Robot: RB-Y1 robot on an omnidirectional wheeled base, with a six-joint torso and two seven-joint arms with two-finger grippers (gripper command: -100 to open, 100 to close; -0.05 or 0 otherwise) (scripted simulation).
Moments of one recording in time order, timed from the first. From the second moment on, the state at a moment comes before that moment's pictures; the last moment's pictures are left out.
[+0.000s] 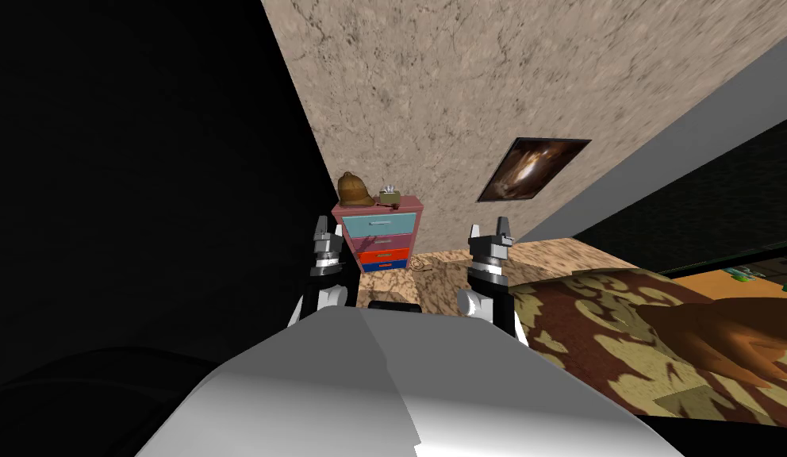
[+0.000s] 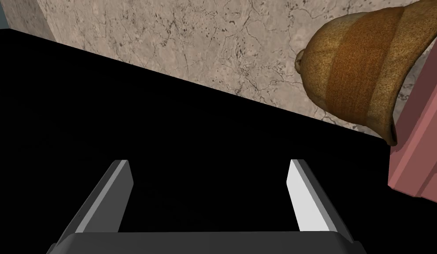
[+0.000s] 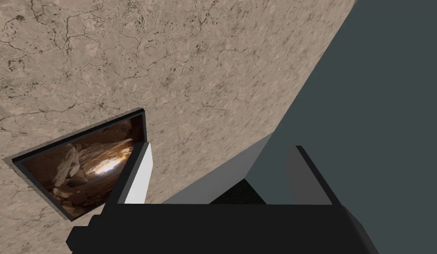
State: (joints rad) left arm 0.52 -0.01 -0.06 -2.24 0.06 -0.42 -0.04; right arm 0.45 0.02 -0.05 -2.27 -0.06 -0.39 -0.09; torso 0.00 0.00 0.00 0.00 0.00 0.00
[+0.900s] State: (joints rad) left arm 0.52 -0.01 -0.06 -2.25 0.06 -0.42 -0.04; right arm 0.45 0.02 -0.05 -2.27 -0.06 -0.39 -0.09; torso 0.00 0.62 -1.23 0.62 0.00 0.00
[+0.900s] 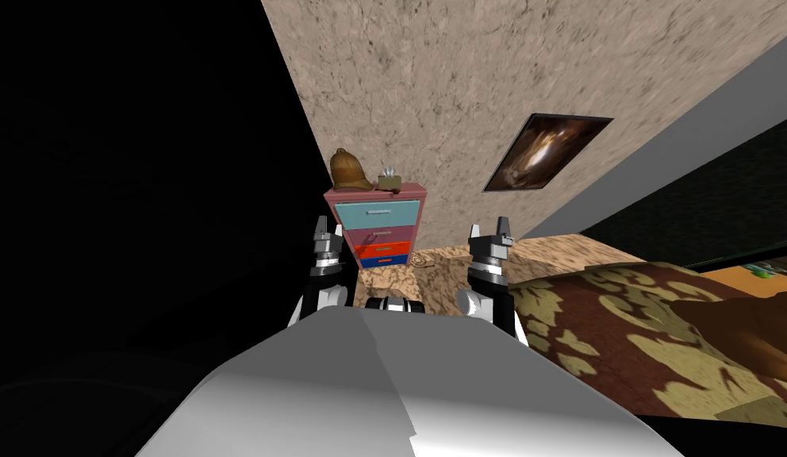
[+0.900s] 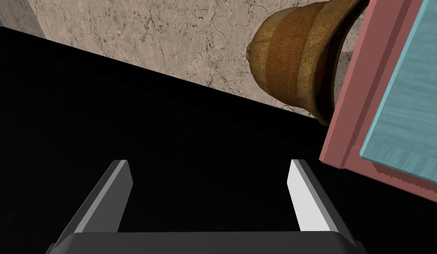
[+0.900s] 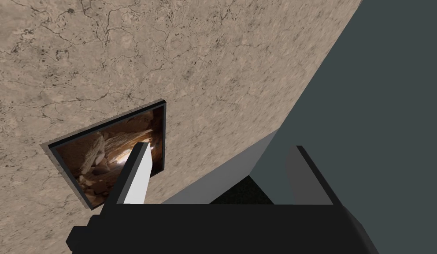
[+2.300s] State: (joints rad) left arm 0.47 0.17 -0.03 -1.99 0.05 -0.52 -0.03; right arm 0.45 0.02 -0.05 -2.27 -0.06 -0.39 -0.09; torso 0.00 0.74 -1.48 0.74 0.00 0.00
